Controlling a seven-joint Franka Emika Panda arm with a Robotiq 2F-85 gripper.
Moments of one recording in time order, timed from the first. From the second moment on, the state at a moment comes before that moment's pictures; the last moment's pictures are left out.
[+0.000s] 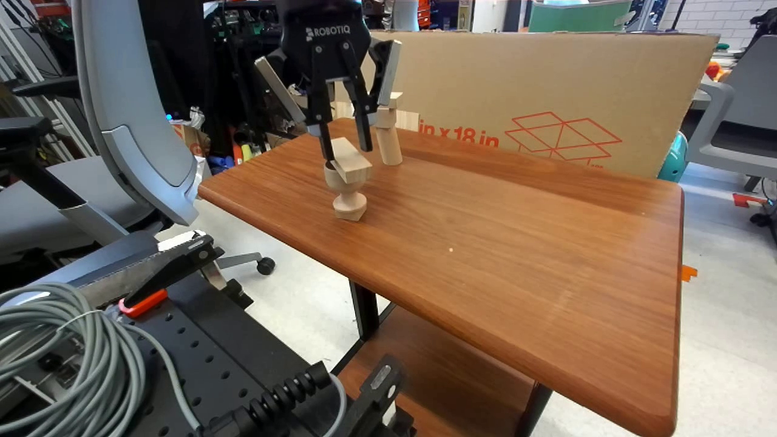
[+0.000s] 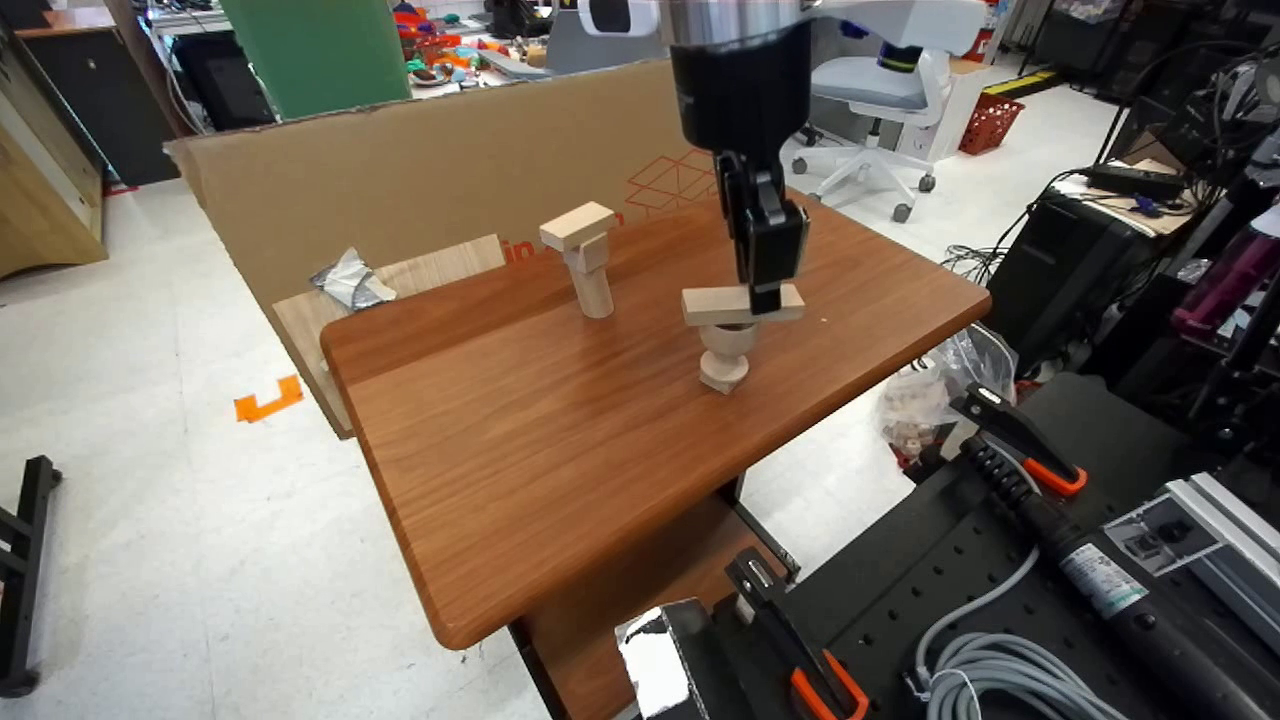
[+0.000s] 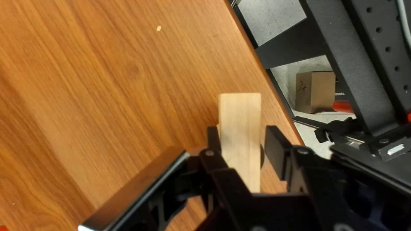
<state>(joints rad) 0.05 0.22 0.08 -2.30 -0.30 2.37 -0.75</state>
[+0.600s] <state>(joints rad) 0.06 0.18 0.09 -2.26 -0.22 2.38 -0.66</state>
